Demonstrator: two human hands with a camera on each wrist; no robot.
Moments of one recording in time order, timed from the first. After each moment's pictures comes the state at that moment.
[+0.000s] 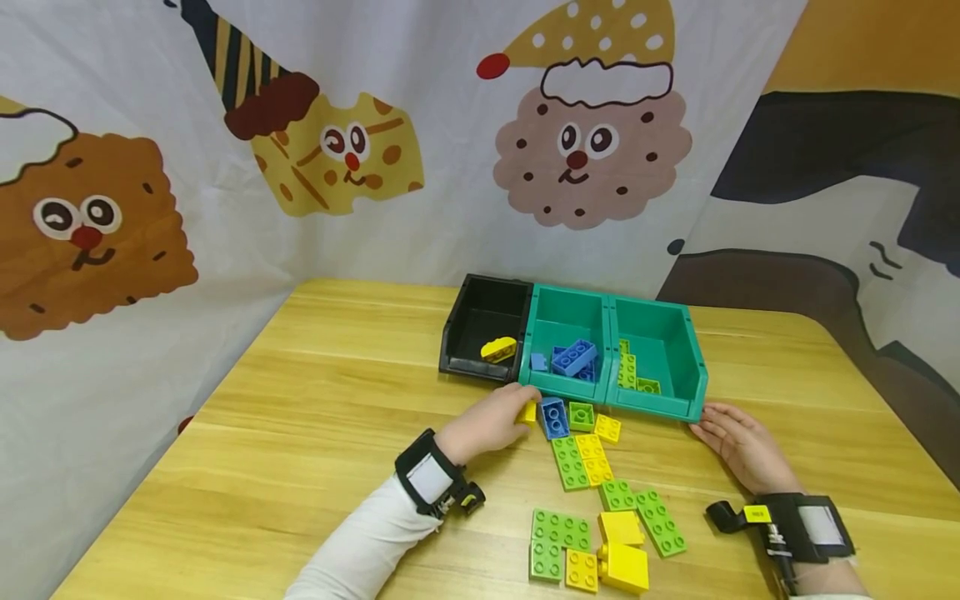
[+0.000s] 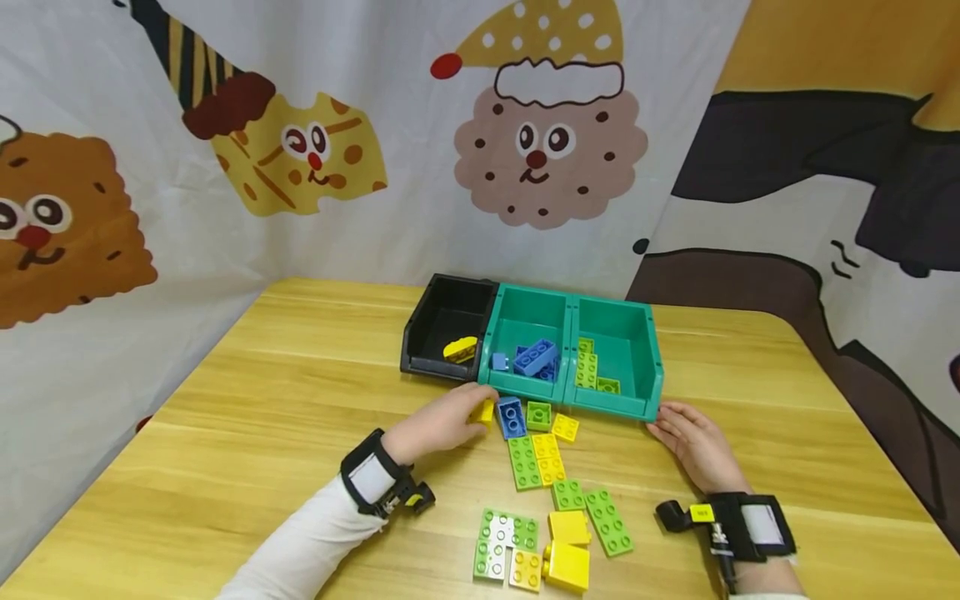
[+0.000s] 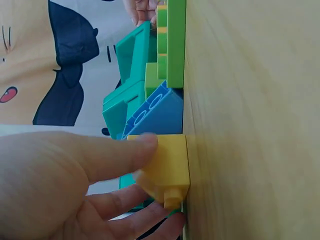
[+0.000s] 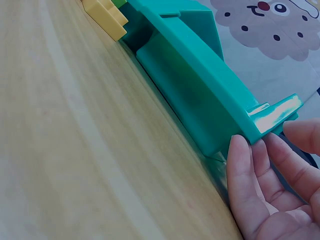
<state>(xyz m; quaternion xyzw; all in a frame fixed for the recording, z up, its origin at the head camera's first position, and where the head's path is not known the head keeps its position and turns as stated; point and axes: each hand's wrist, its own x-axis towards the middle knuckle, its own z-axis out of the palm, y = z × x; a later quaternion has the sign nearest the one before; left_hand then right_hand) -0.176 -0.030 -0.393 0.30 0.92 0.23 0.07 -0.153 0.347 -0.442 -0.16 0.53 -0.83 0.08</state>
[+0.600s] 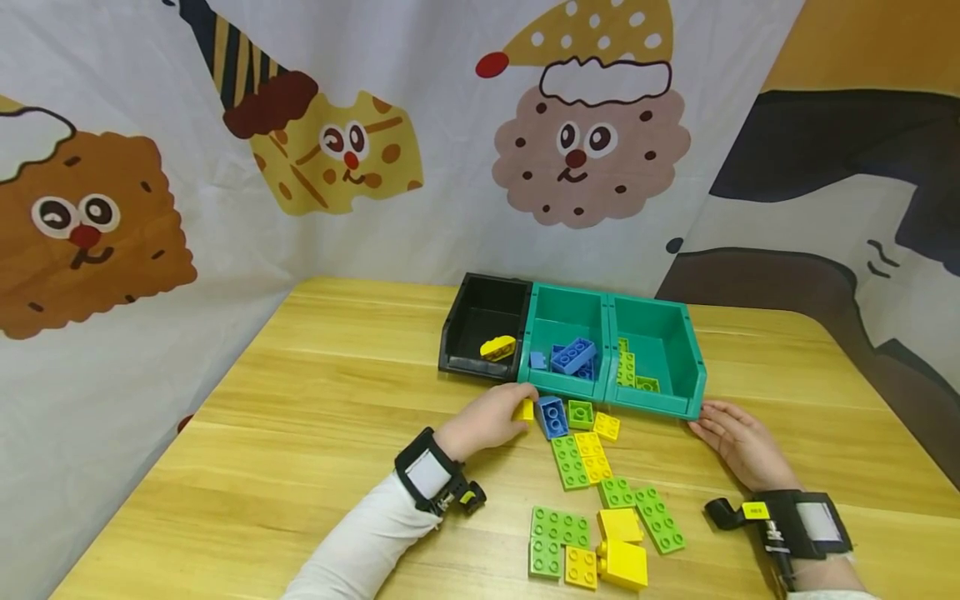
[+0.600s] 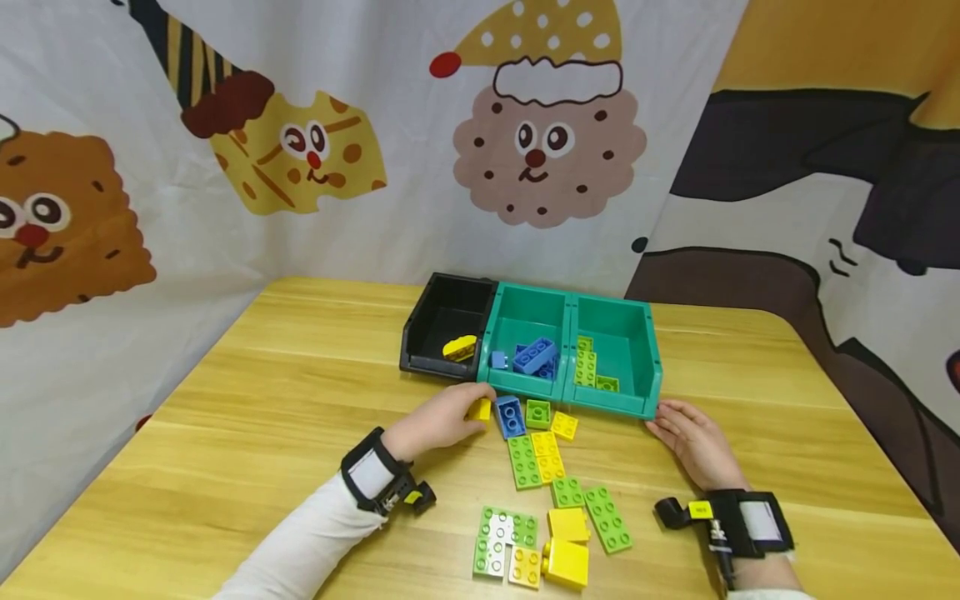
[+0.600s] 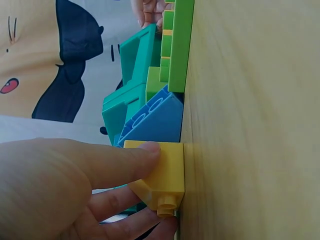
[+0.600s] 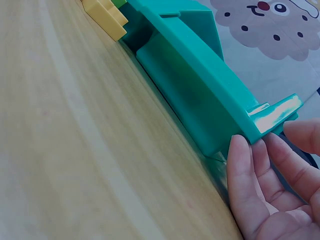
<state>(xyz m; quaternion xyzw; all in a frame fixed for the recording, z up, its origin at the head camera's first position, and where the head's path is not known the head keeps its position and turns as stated) -0.179 -0.030 -0.395 0.29 0.92 0.24 0.07 -0.154 0.348 -0.444 -0.17 0.51 -0.84 0.08</state>
